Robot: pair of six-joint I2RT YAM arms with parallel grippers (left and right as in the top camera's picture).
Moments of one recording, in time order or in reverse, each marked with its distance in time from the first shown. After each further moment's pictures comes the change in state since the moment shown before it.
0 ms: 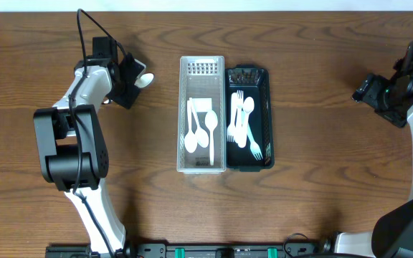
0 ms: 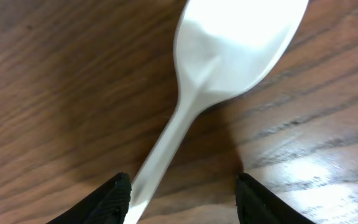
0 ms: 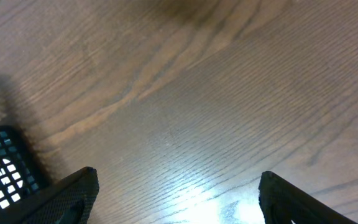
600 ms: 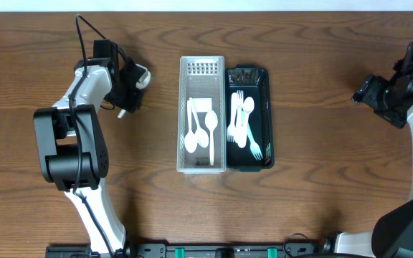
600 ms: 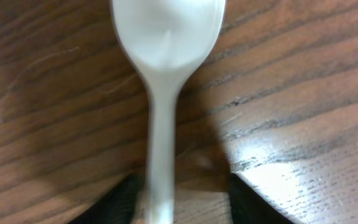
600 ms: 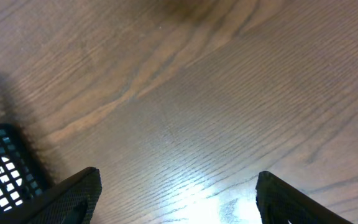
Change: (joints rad) left arm 0.000 0.002 0.003 -0.096 0.092 -0.122; right arm 0.000 0.000 0.000 -0.008 0.000 0.000
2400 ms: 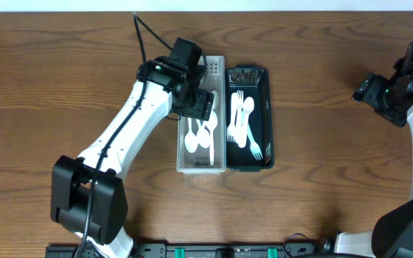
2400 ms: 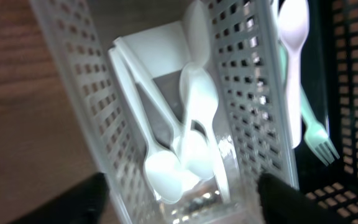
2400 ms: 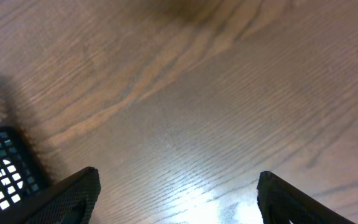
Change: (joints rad) left arm -0.471 -0.348 -0.002 -0.233 0.018 -0.668; right arm 0.000 0.000 0.000 0.022 -0.001 -0.013
